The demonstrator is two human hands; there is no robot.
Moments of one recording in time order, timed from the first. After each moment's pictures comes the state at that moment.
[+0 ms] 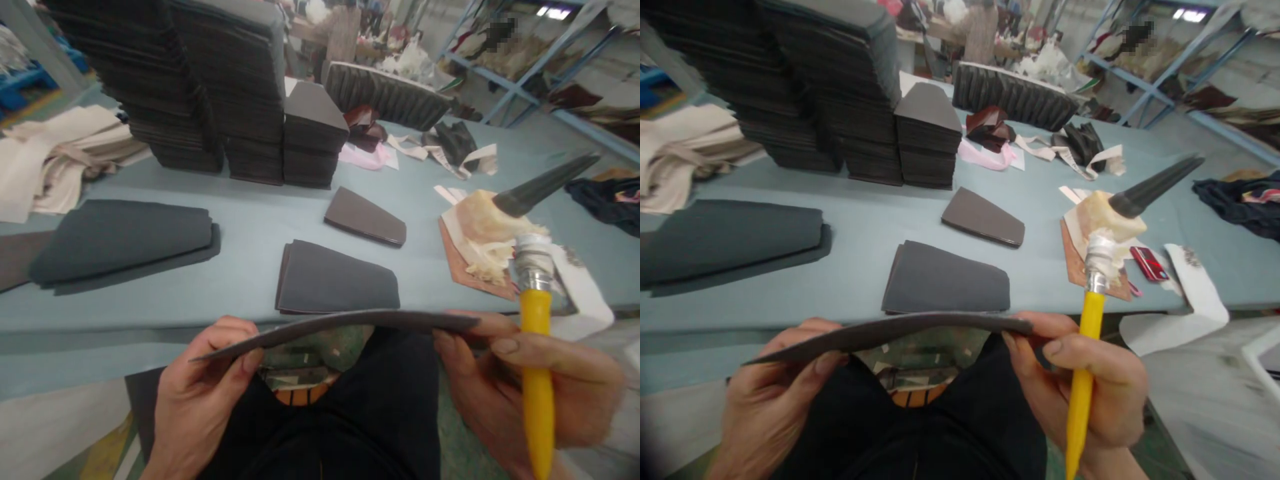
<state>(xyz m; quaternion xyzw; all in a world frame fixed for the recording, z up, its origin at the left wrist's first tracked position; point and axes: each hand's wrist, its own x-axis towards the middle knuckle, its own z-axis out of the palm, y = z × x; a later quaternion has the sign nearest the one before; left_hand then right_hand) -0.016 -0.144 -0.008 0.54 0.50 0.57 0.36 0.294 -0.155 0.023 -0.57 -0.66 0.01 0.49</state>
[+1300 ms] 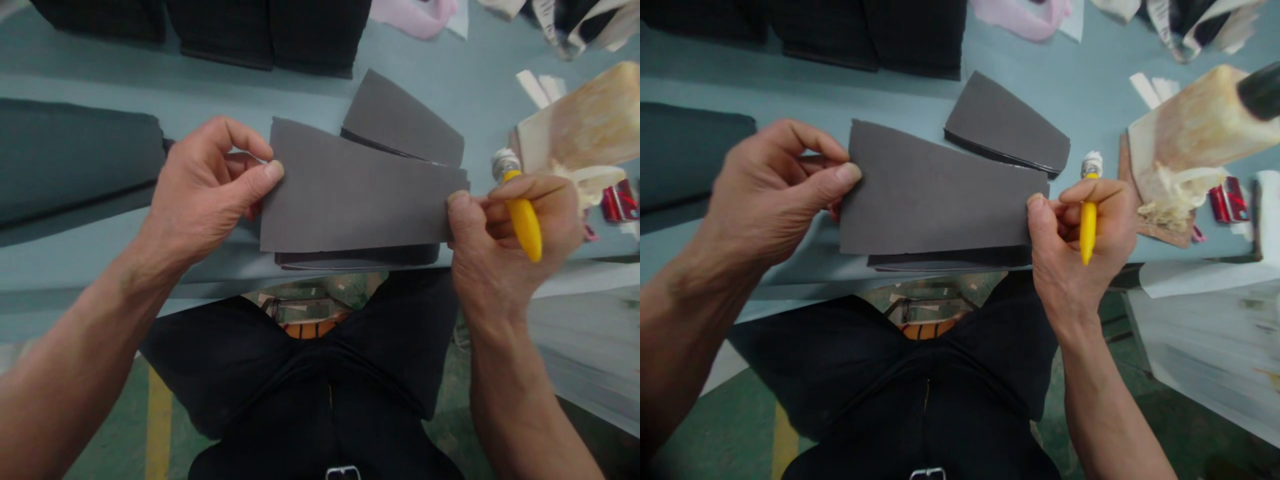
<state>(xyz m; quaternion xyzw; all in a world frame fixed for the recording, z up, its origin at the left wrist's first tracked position) -0.011 0.003 -0.002 0.59 0.46 0.46 0.49 0.281 -0.063 -0.011 -0.61 -0.55 -0.02 0.57</state>
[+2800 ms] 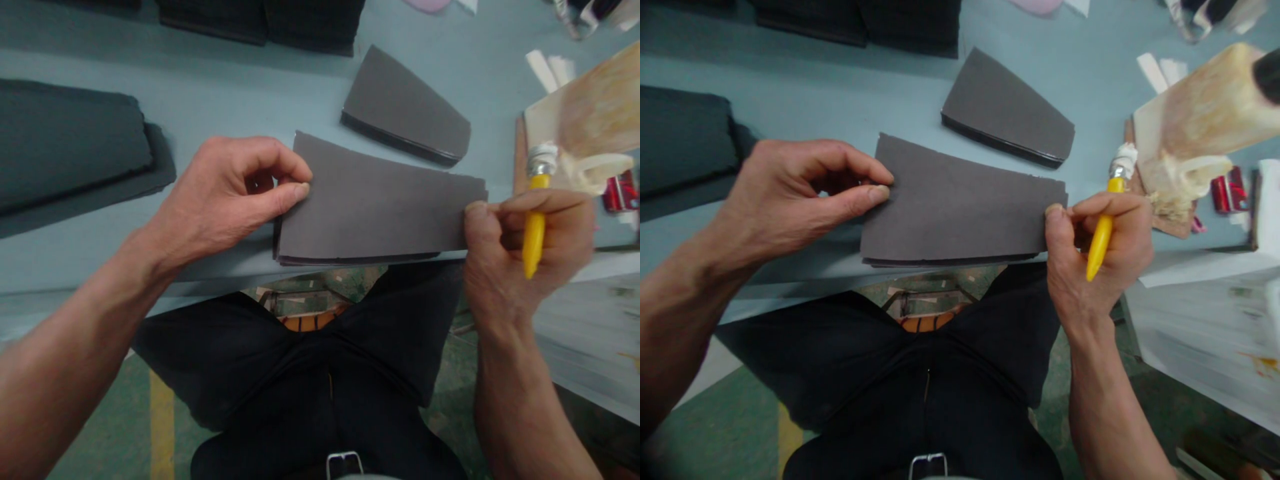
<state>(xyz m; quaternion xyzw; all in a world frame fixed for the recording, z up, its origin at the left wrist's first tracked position) -0.006 0.005 0.000 0.74 0.44 0.31 0.40 0.308 -0.080 -0.017 -0.68 -0.56 -0.11 0.46</state>
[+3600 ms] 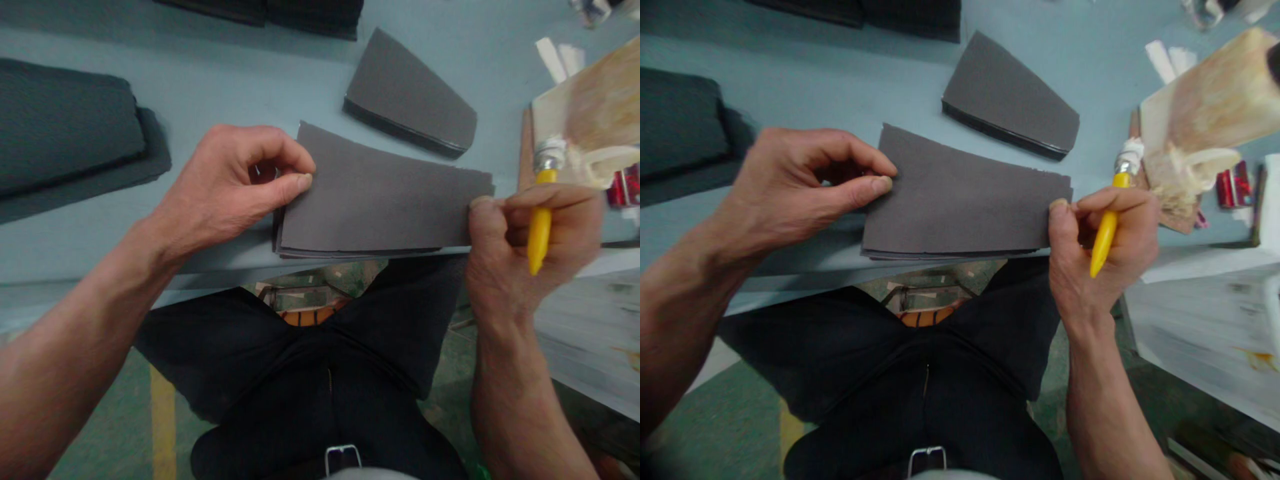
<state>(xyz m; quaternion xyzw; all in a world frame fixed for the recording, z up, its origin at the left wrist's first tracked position) -0.005 0.010 -0.012 0.77 0.37 0.34 0.39 0.317 -0.085 -0.027 -0.64 -0.60 -0.11 0.47</state>
